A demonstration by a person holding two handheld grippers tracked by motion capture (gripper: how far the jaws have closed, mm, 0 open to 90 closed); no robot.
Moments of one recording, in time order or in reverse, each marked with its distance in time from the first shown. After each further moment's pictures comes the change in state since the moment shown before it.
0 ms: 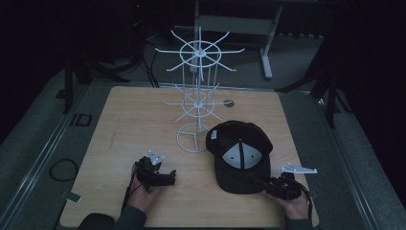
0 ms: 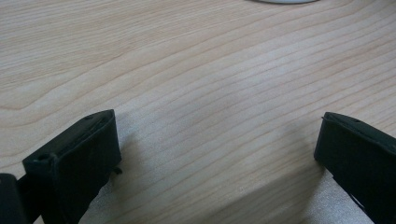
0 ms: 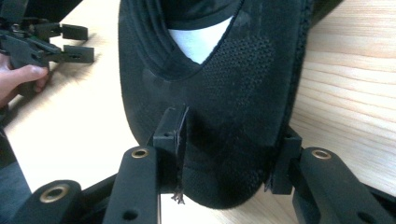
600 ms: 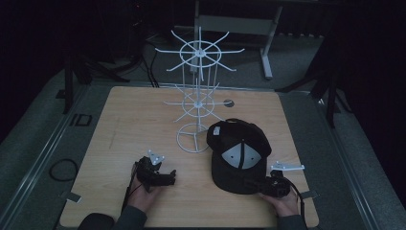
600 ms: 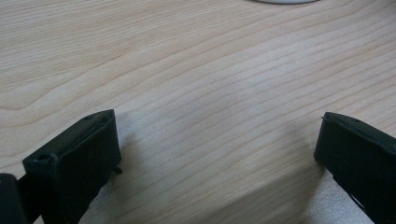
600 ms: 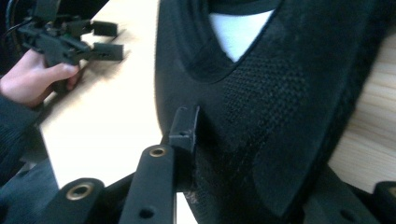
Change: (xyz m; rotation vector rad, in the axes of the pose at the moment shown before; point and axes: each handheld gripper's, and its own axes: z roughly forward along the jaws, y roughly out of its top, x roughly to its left) left arm 0.000 0.000 0.000 0.002 0.000 0.002; right arm 0.009 0.004 0.027 0.037 0.123 0.006
